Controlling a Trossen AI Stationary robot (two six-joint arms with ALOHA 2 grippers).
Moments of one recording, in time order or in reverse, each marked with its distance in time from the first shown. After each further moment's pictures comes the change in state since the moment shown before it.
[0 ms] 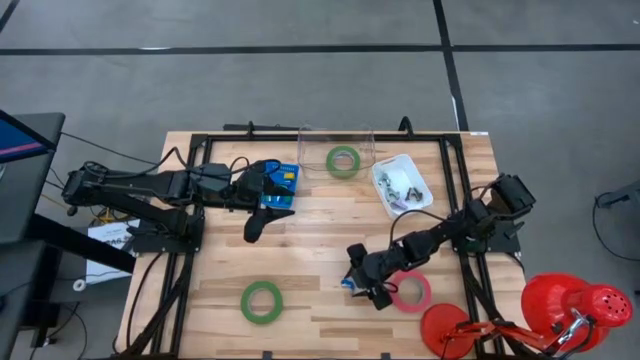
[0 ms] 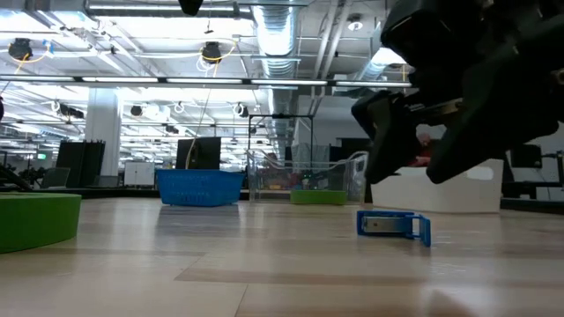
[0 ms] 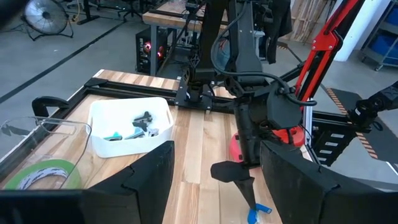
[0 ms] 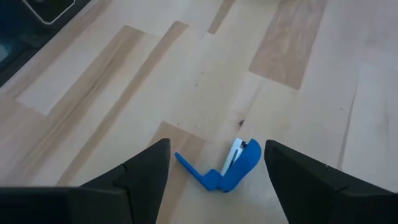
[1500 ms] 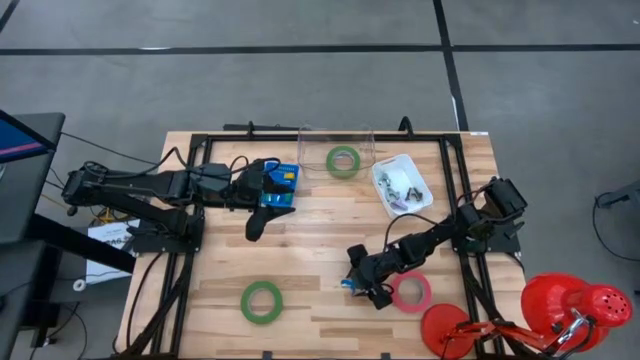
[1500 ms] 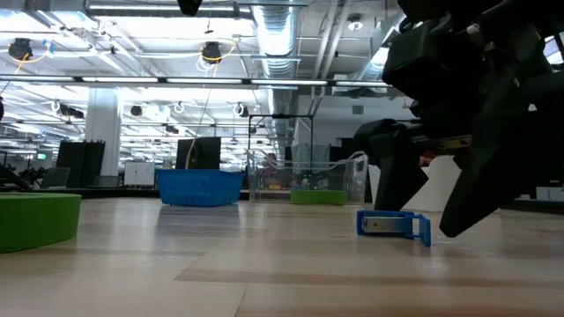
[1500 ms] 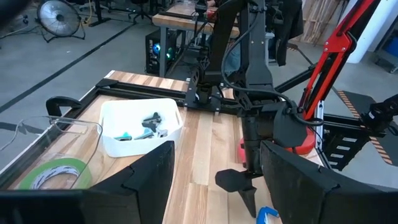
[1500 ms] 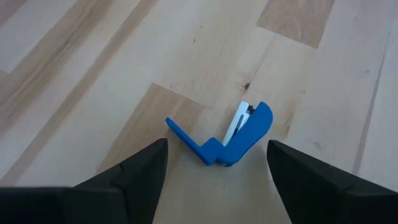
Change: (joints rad) left arm 0.000 0.000 0.000 0.000 -0.042 0.000; right arm -0.003 0.071 -0.001 -0.020 0.004 -0.023
